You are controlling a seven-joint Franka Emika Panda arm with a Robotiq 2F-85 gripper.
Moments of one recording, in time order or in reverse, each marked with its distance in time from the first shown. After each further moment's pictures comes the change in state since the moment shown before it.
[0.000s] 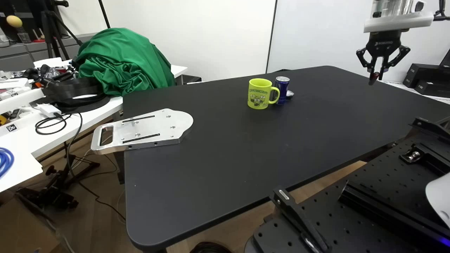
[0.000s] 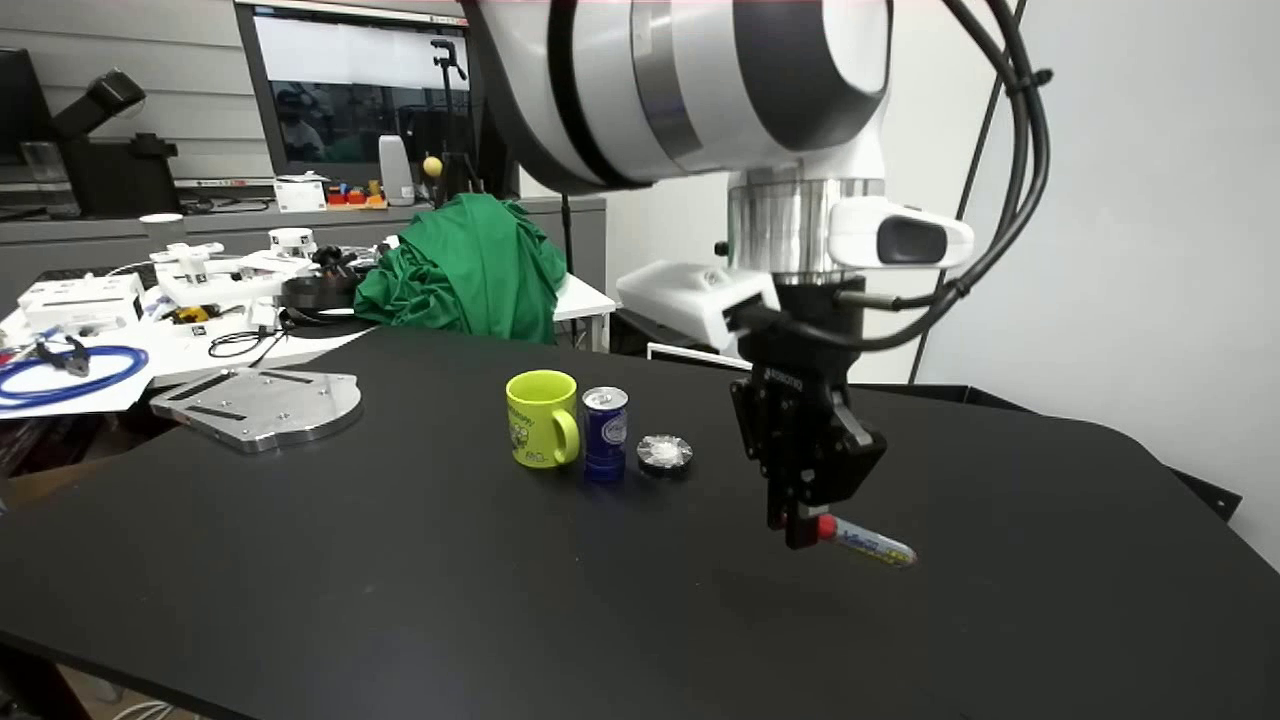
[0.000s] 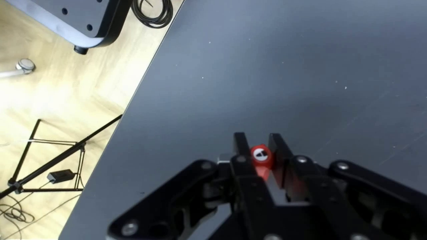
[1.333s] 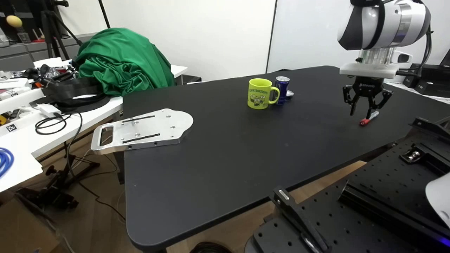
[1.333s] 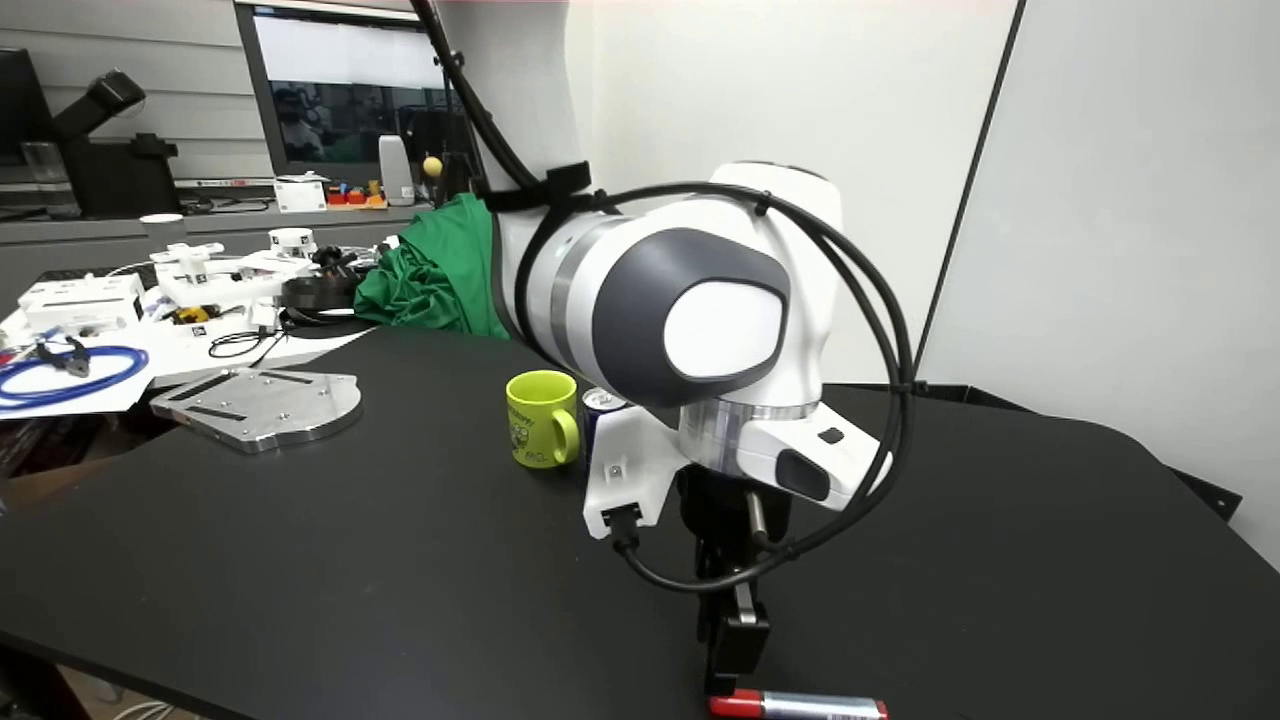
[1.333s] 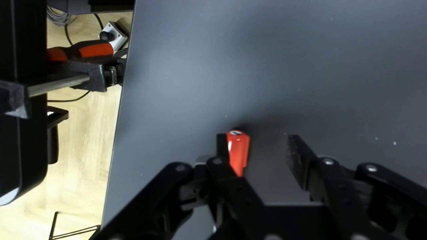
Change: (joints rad) arm 0.055 0.317 0.030 -0.011 0.470 0.226 -0.003
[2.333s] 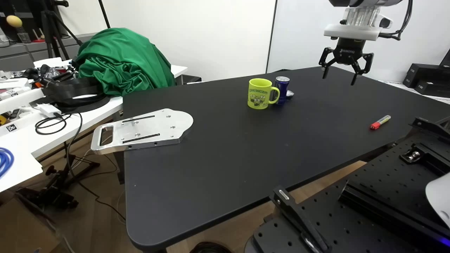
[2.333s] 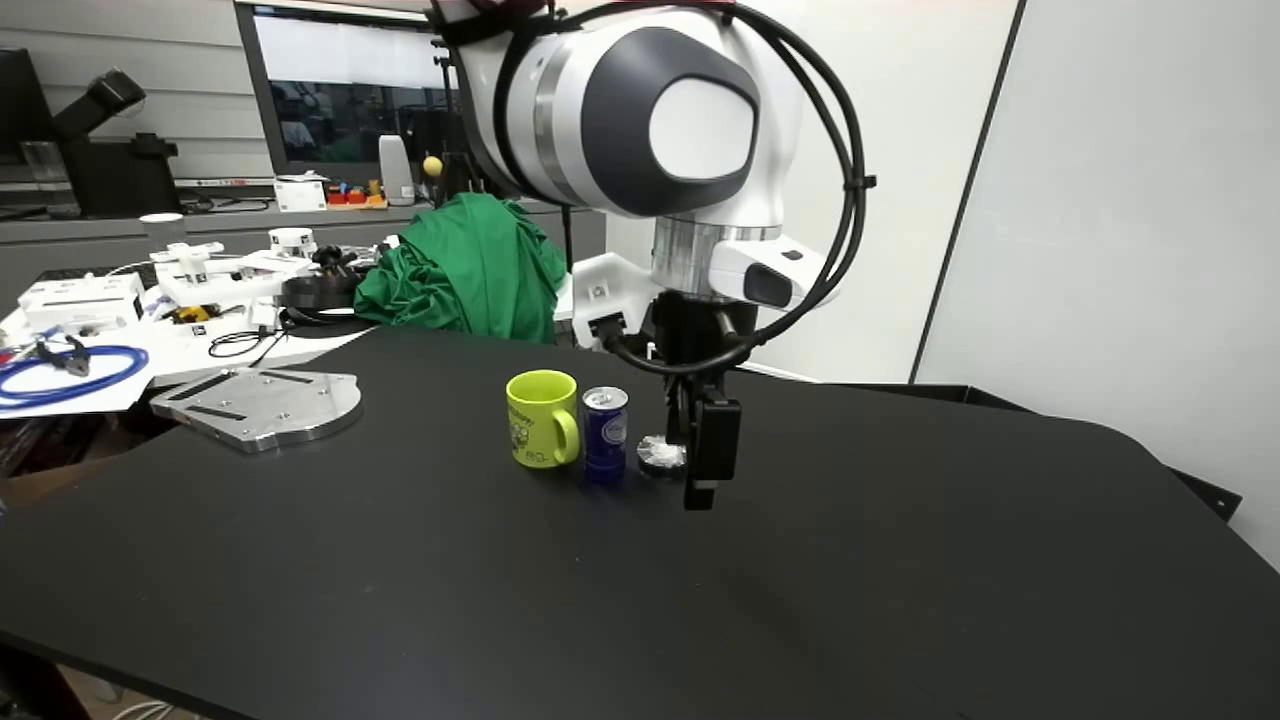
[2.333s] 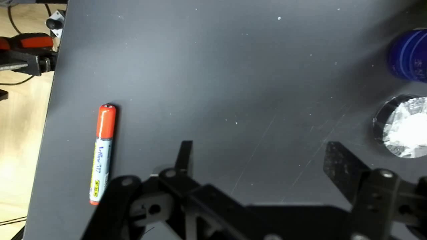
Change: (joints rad) arm 0.114 -0.214 -0.012 0.047 -0.003 -0.155 0.002
